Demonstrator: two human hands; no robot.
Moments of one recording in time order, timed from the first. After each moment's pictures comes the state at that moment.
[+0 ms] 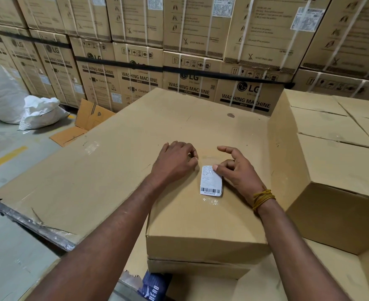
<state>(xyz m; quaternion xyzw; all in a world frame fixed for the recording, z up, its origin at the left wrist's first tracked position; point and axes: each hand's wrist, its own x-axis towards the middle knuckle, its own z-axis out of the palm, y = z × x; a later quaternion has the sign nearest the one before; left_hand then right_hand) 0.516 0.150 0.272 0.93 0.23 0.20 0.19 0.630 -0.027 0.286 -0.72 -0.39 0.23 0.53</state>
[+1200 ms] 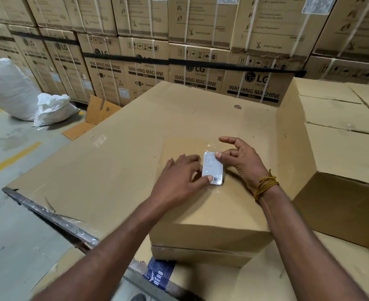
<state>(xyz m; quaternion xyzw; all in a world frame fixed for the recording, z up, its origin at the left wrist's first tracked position) 0.456 0.073 0.284 0.93 0.23 0.11 0.28 0.632 -0.030 0.291 -0.64 -0.35 0.30 0.61</state>
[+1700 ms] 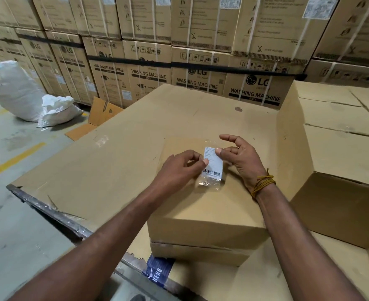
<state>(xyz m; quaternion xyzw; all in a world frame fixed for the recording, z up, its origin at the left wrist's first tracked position) 0.461 0.077 0.287 0.79 0.23 0.19 0.53 0.628 -0.031 0.293 -0.64 -0.34 0.27 0.63</state>
